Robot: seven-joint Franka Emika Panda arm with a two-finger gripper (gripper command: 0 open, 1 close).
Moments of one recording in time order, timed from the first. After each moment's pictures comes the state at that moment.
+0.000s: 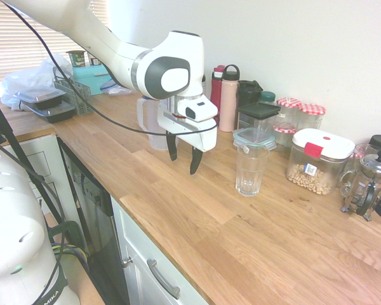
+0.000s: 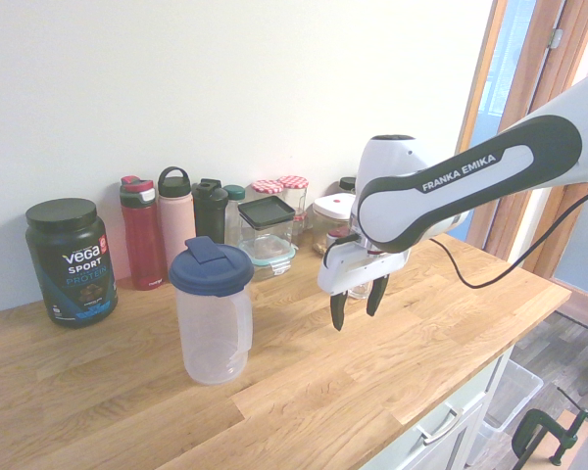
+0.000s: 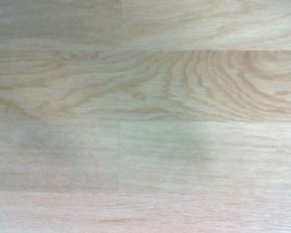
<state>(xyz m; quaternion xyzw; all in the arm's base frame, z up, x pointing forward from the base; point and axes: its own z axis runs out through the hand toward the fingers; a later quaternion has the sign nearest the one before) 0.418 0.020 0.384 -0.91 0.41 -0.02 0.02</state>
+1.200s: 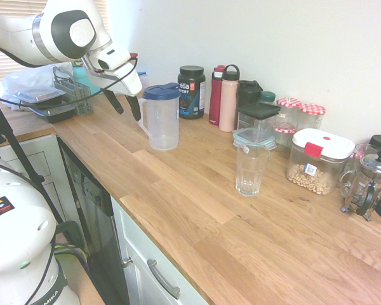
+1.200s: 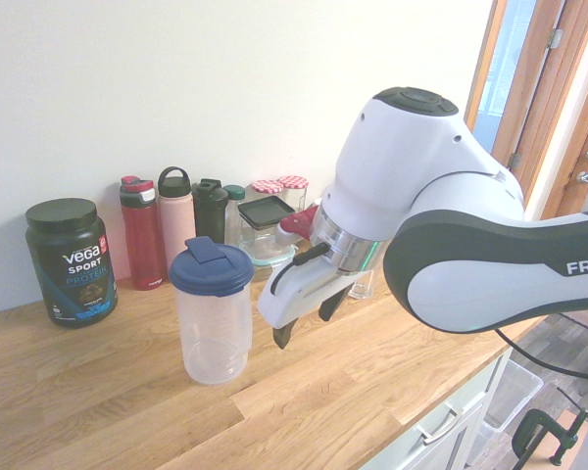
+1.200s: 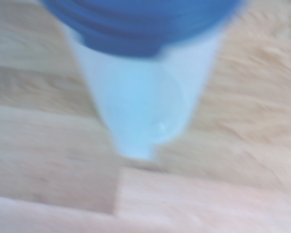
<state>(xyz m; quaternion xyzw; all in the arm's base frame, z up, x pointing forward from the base) 0.319 0.232 0.478 -0.92 0.32 -0.20 0.07</state>
